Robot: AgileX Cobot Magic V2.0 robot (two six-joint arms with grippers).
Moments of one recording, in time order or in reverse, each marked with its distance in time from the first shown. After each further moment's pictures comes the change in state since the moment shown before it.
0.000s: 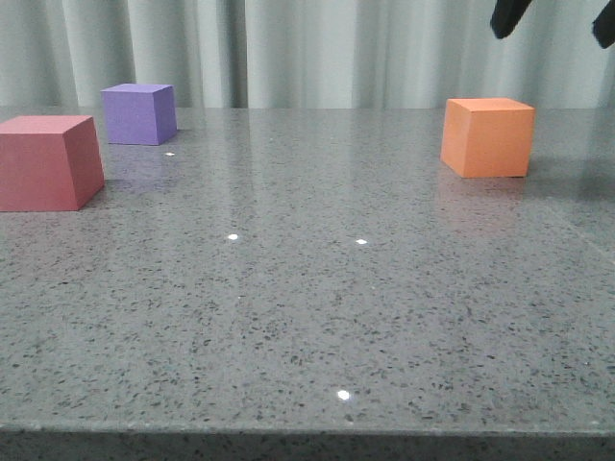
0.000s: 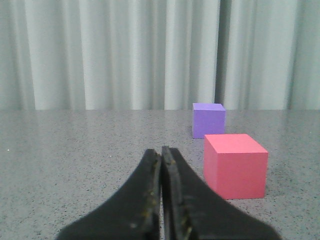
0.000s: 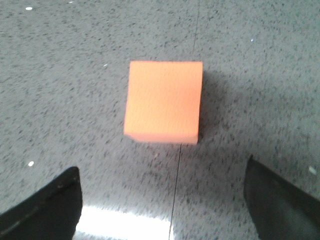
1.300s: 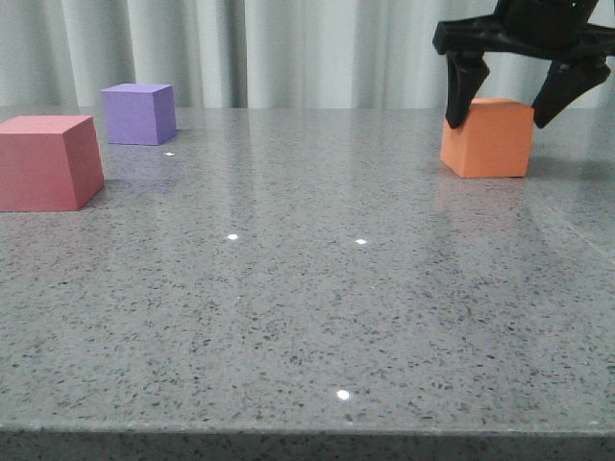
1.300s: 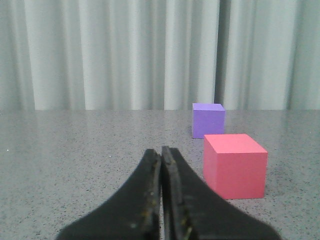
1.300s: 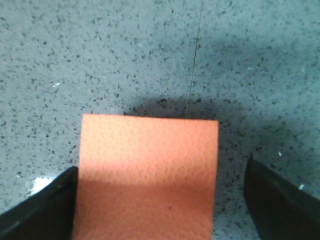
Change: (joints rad) left arm 0.000 0.000 0.000 0.000 0.000 0.000; right arm 0.000 0.315 -0.159 -0.029 -0.017 0.000
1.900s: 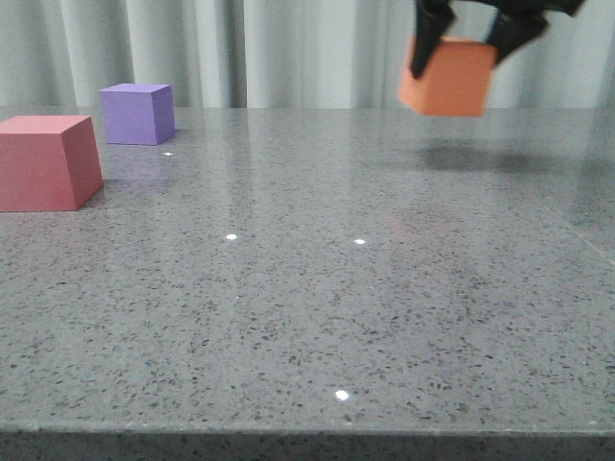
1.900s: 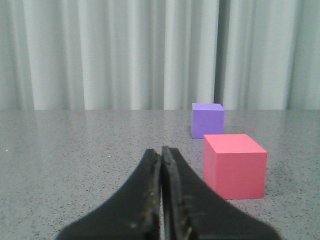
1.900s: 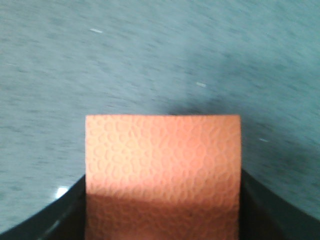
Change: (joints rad) left arm 0.000 0.000 0.000 0.000 0.000 0.000; right arm 0.100 0.021 -0.197 0.043 0.080 0.022
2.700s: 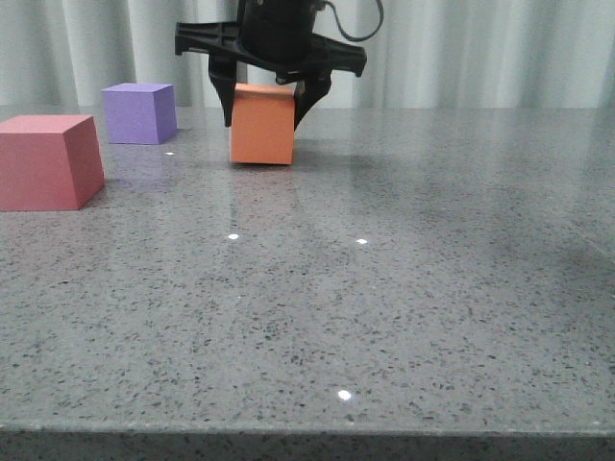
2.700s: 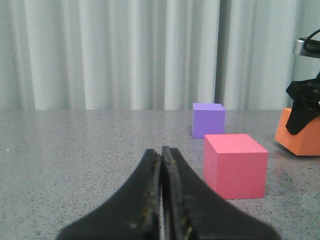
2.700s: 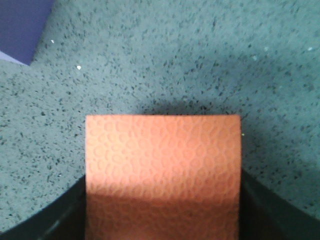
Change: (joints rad) left arm 0.000 0.000 0.000 0.000 0.000 0.000; right arm 0.318 0.426 -0.522 -0.192 0.114 0.409
